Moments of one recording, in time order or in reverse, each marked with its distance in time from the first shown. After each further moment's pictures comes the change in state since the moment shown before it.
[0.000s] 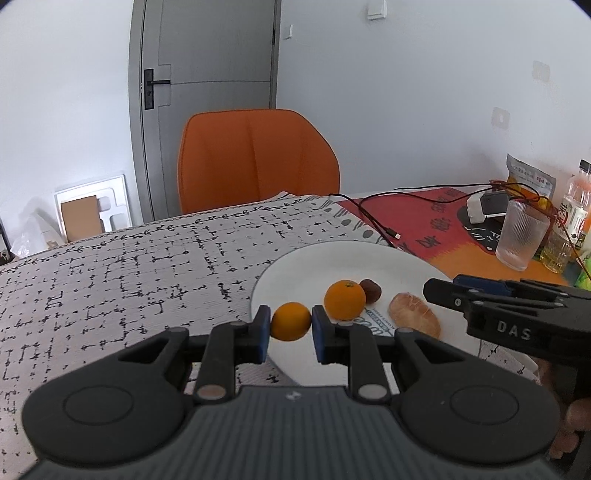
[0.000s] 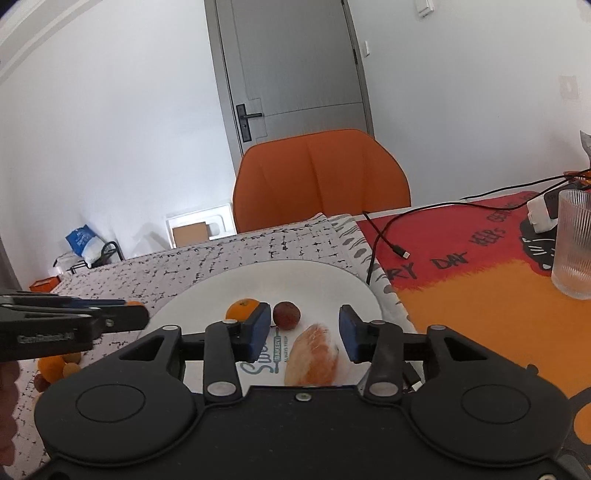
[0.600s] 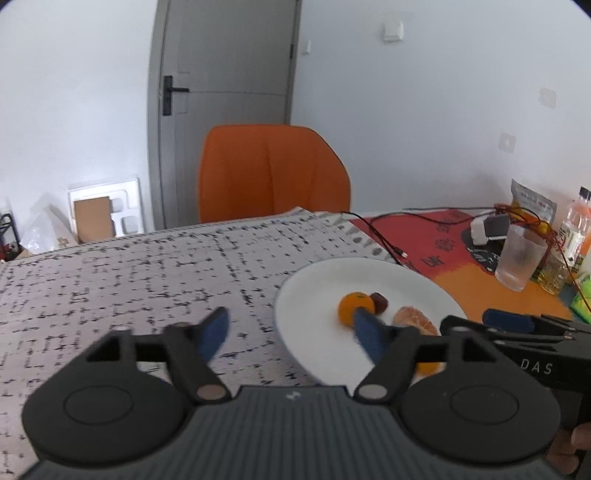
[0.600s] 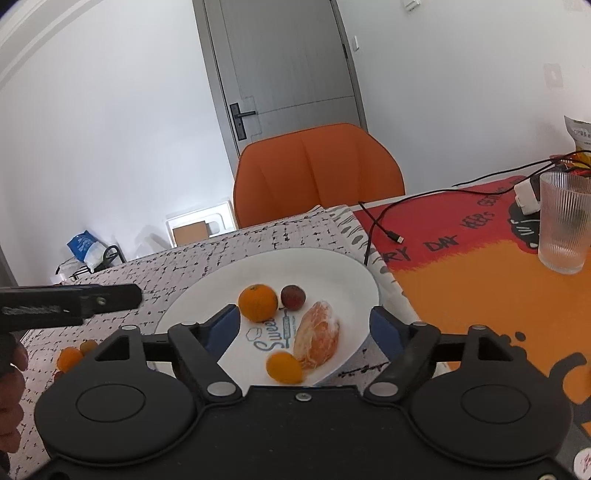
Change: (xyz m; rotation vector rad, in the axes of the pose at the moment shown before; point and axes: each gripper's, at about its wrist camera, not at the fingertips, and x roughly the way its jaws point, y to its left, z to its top) left arm -0.036 0.019 -0.001 -0.058 -0.056 0.030; right arm -0.021 0.004 -0.006 0.049 0.023 -0.004
